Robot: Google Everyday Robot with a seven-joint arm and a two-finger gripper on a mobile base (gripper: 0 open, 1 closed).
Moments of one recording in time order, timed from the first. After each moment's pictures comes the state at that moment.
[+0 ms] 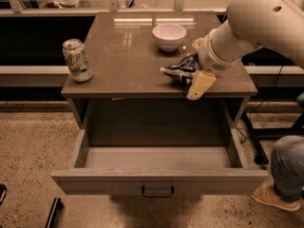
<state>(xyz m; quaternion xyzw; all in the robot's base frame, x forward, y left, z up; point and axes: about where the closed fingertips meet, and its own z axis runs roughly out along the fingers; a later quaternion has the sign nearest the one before) 0.621 -0.132 0.868 -0.65 0.70 -0.07 0.30</state>
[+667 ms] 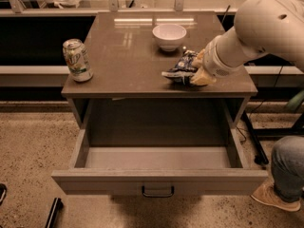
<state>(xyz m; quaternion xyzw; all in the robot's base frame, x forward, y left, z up) 0.621 -0.140 0.851 -0.65 0.69 -0.05 0.30</state>
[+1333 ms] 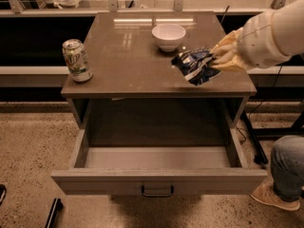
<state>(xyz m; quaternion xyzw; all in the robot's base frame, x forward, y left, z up) 0.543 -0.152 0.953 -0.67 0.62 -0.03 0.40</state>
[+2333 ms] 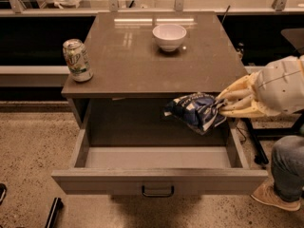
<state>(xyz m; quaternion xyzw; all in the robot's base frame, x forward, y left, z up) 0.442 -0.162 0.906 -0.71 0.58 0.14 0.39</state>
